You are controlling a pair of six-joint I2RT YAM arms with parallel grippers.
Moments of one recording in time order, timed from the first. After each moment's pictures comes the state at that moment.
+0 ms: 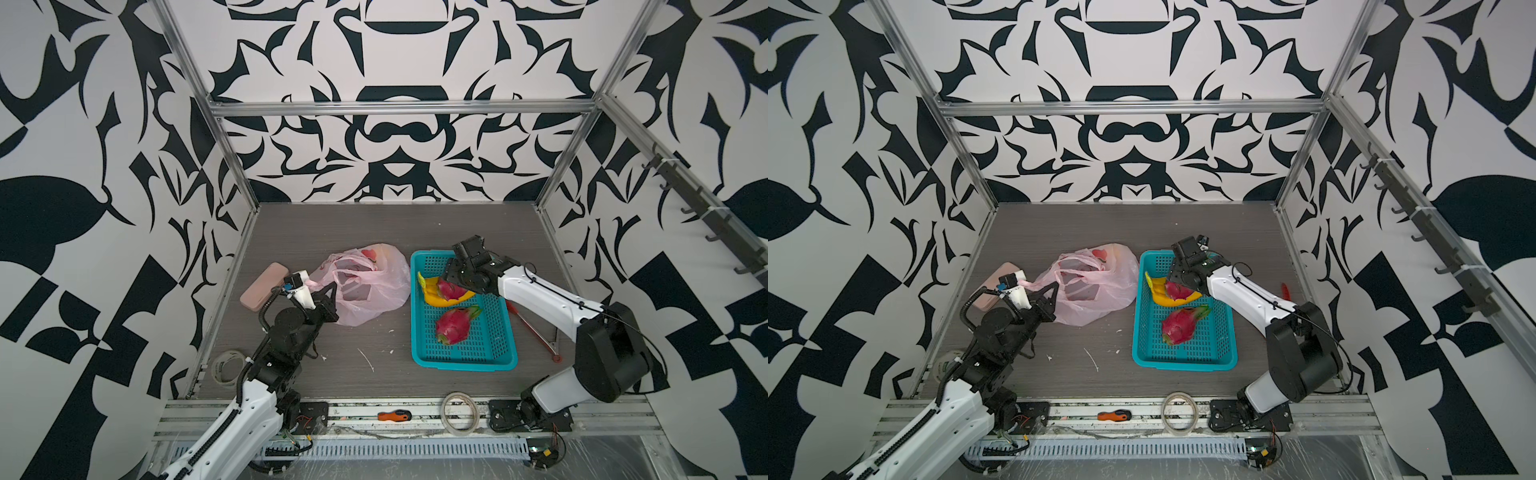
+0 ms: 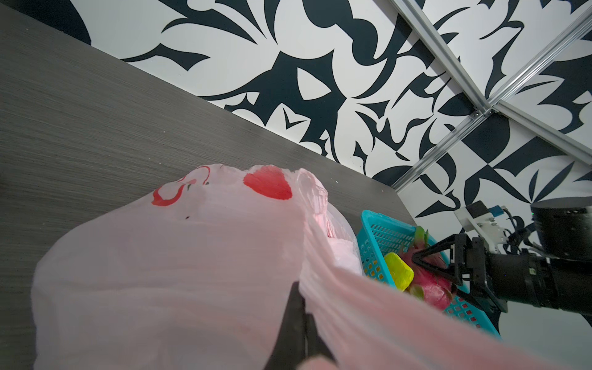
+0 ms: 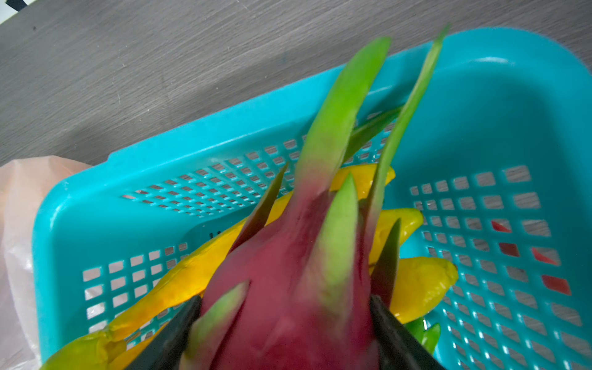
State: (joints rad) left arm -0.47 0.57 0.22 0.23 -0.05 -0.61; right arm 0.48 1.52 1.05 -0.54 0.19 0.79
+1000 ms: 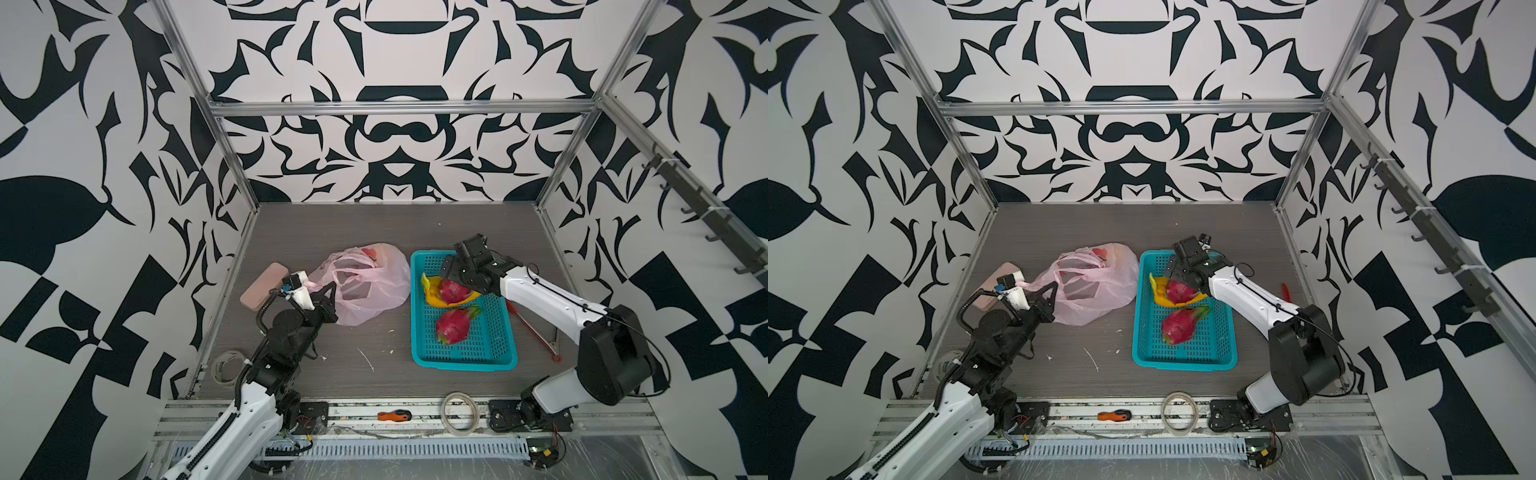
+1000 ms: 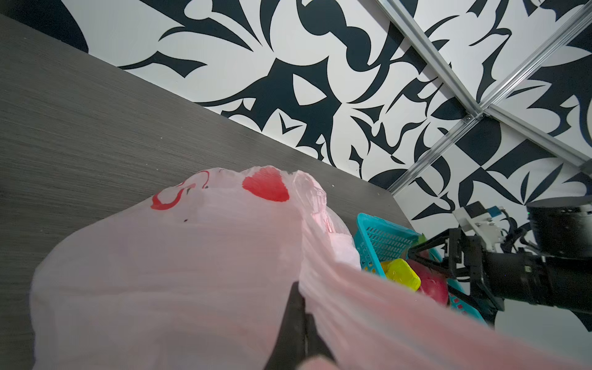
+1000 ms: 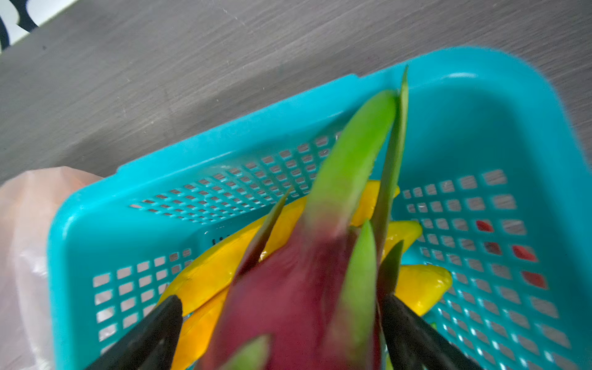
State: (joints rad) left arm -0.47 0.54 0.22 0.22 -0.05 -0.60; right arm 0.48 1.48 1.05 -0.55 0.21 0.80
